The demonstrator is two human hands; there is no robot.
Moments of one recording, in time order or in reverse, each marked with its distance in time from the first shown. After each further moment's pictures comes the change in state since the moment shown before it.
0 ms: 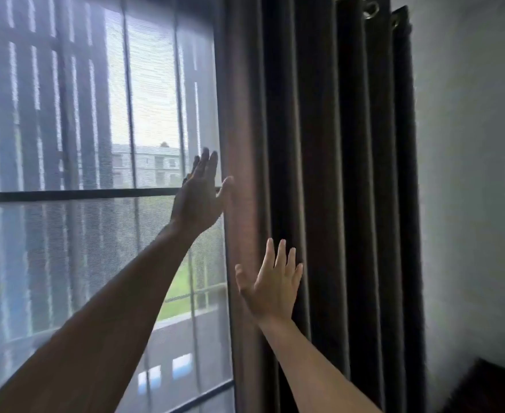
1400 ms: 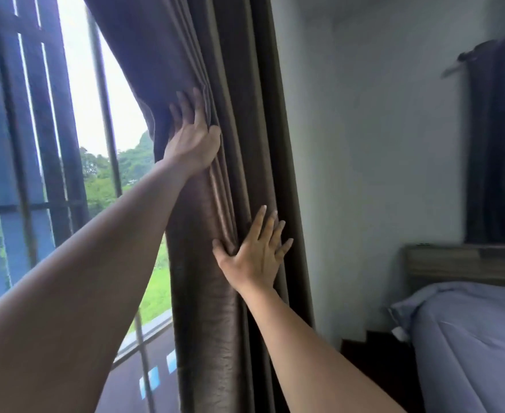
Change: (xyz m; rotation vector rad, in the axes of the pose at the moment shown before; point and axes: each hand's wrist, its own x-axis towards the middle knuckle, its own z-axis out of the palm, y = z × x) left_hand 0.272 0.194 0.489 -0.443 -0.208 0.092; right_hand 0.327 0.408 0.056 -0.273 0.226 0.249
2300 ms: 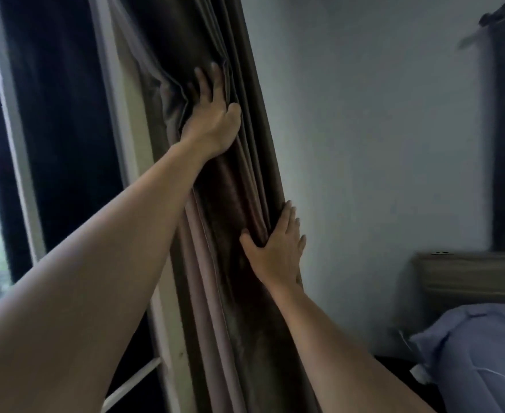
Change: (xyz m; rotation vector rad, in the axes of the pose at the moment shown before) left_hand 0.184 0.021 0.289 -0.097 -0.034 0.074; right_hand 0.246 0.241 0.128 0.196 0.043 0.040
